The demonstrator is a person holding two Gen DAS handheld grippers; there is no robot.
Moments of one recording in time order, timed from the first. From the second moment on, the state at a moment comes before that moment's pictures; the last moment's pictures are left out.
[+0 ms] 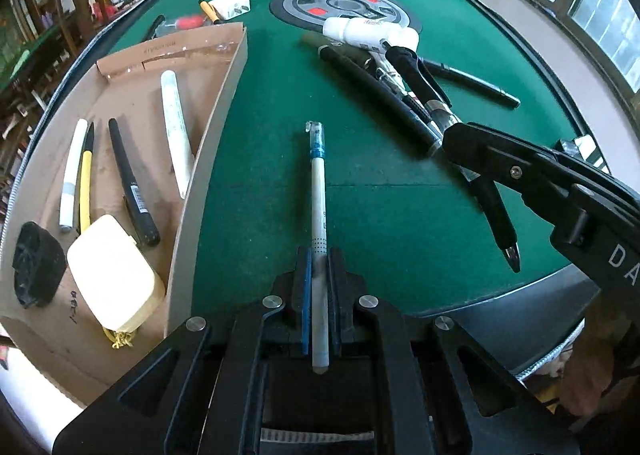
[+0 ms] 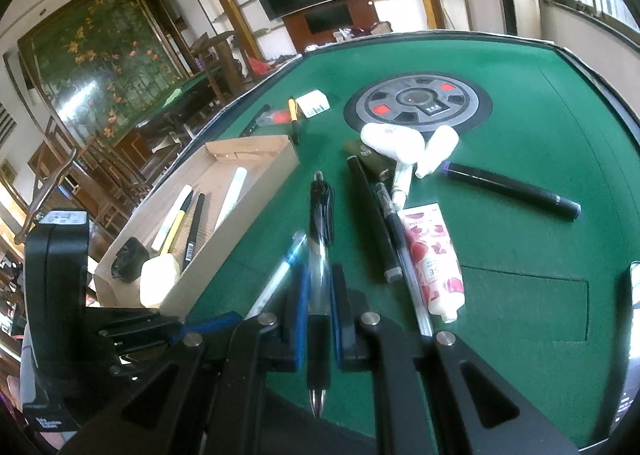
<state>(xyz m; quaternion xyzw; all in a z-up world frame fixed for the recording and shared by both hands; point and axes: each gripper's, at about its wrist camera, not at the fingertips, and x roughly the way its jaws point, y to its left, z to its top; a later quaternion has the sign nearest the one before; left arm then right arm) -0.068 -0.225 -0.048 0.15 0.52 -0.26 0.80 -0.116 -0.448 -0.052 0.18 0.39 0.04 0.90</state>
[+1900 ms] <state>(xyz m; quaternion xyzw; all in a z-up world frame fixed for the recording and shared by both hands) 0.087 -0.086 -0.043 -0.09 0.56 -0.16 0.81 0.017 -0.323 -0.068 0.19 0.46 0.15 0.85</state>
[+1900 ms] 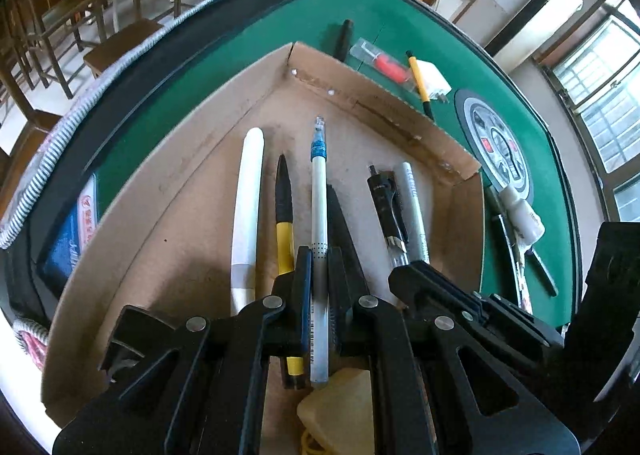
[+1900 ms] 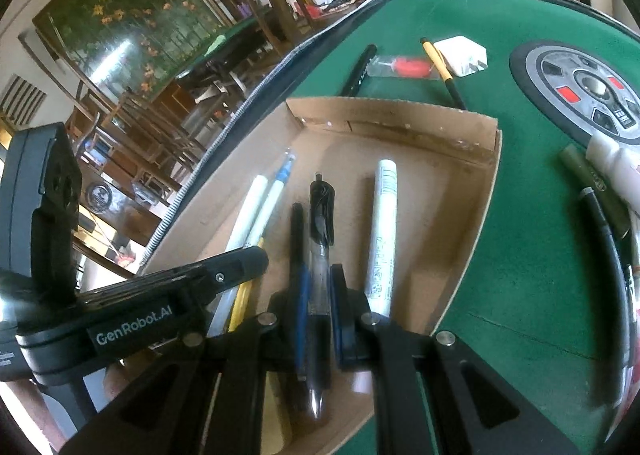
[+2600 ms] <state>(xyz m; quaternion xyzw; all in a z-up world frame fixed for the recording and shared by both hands) 0.072 -0.085 -0.027 -0.11 0.53 -0.18 0.82 0.000 -0.335 -0.056 0.17 0.44 0.14 0.87</state>
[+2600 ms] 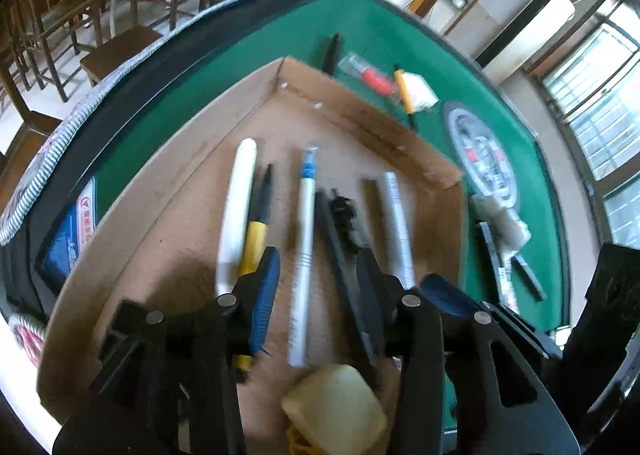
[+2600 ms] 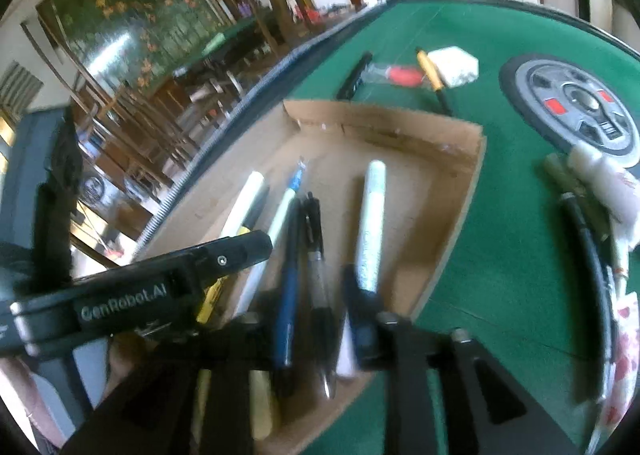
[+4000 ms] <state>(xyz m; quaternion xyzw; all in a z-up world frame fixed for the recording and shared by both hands) -0.042 -0.244 -0.020 -0.01 0.55 -0.31 0.77 -0.112 -0.519 -0.086 0.20 0.44 0.02 0.88</state>
